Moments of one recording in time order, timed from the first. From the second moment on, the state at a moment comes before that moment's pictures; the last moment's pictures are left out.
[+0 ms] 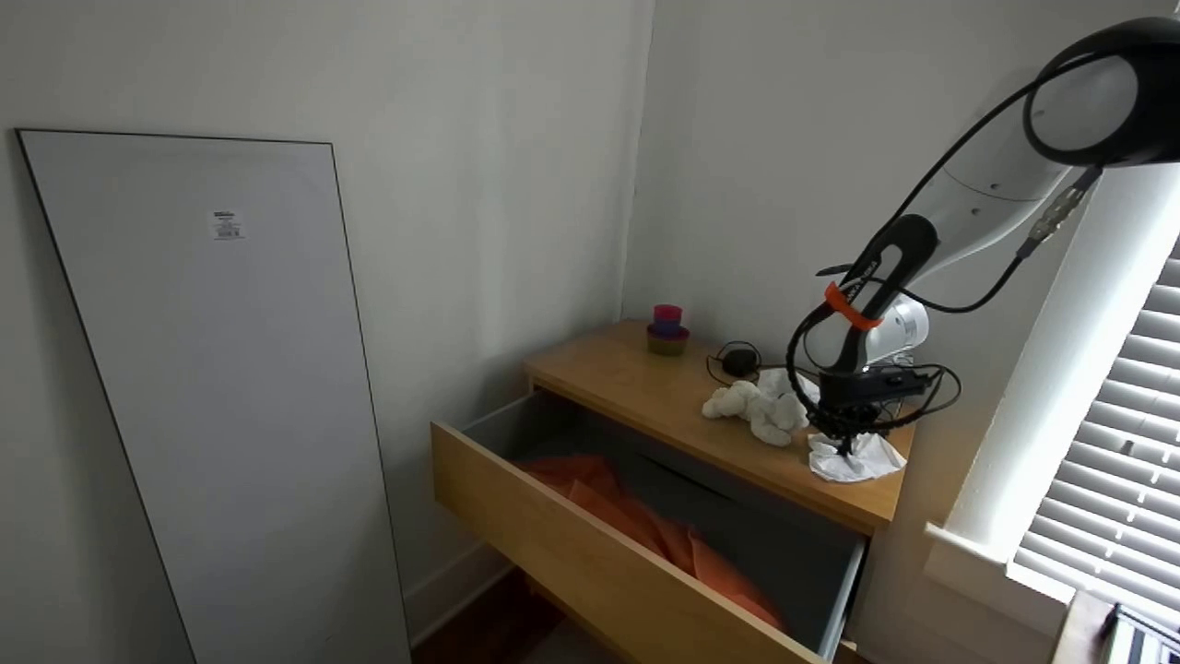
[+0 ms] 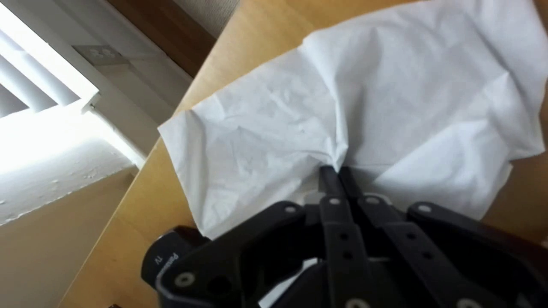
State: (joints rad) arm -0.04 0.50 -0.42 -2.19 -0.13 2.56 0.34
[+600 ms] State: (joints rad) arm -0.10 0.43 -0.27 -2.21 -0.10 2.35 0.20
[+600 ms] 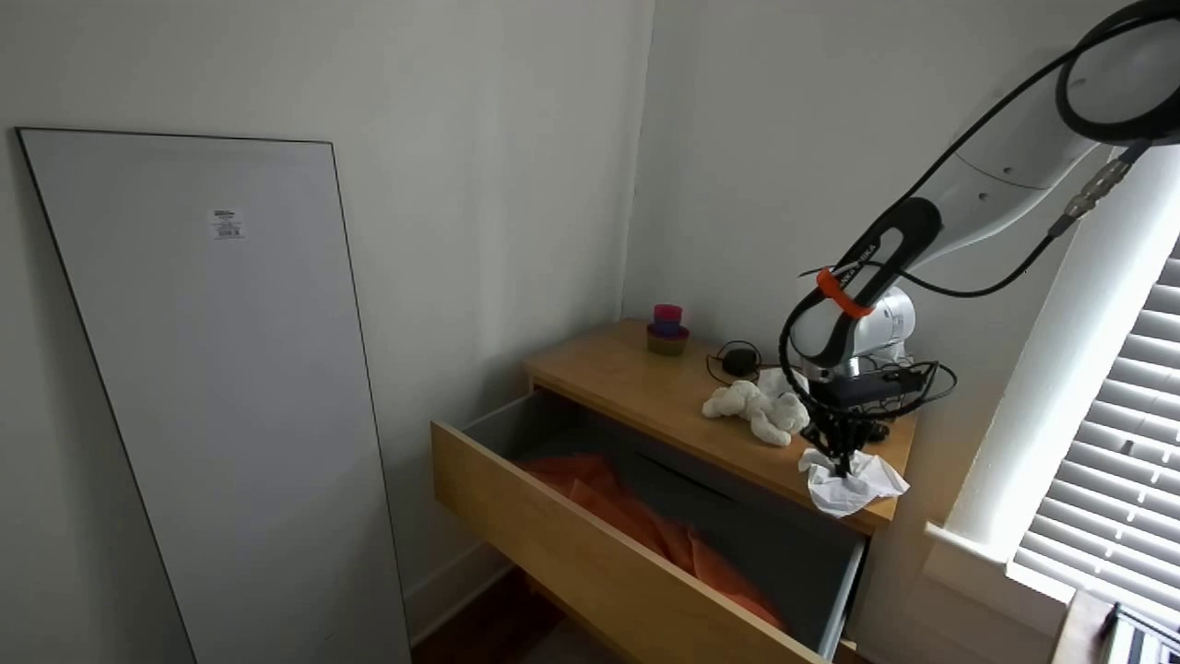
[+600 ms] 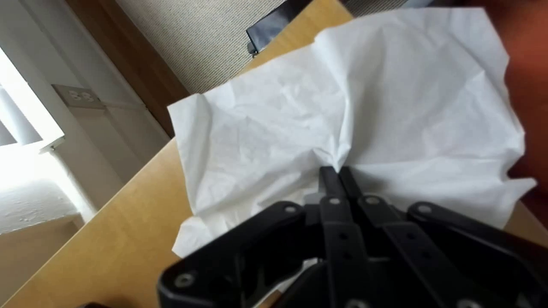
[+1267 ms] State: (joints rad) arm -0.20 0.10 -0.26 -2.22 0.04 2.26 0.09
